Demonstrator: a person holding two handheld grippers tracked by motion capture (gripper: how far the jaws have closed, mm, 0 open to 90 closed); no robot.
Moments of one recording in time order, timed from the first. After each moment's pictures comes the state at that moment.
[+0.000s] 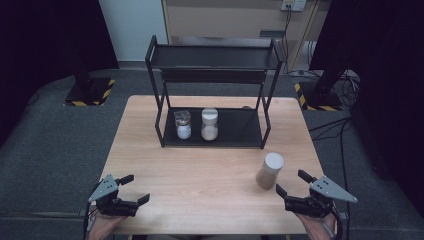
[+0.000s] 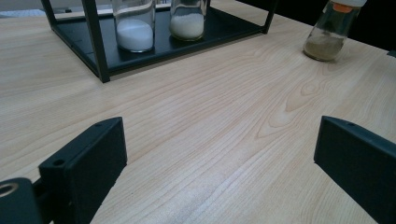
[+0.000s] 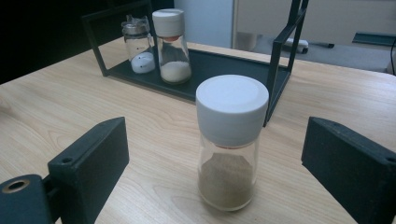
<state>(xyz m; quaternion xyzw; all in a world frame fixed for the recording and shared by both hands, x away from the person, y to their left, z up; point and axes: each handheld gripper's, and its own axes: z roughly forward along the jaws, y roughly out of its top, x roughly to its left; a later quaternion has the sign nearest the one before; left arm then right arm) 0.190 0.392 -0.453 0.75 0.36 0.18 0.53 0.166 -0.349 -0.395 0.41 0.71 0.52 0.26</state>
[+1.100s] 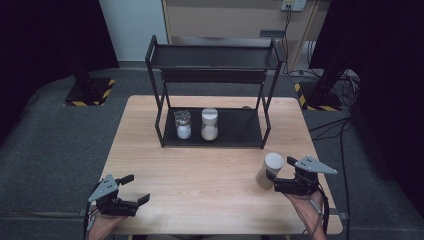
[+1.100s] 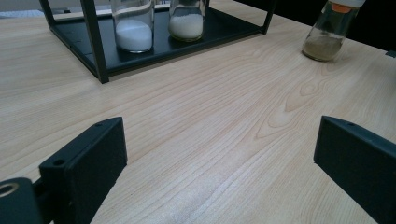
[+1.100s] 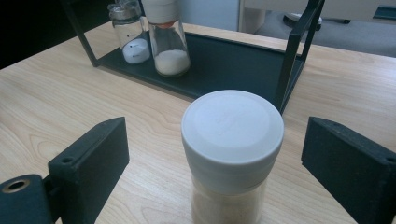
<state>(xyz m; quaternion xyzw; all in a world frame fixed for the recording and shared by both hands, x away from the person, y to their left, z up) 0.191 0.393 -0.453 0.75 0.36 0.17 0.53 0.226 -0.330 -0.384 0.42 0.73 0.49 0.23</state>
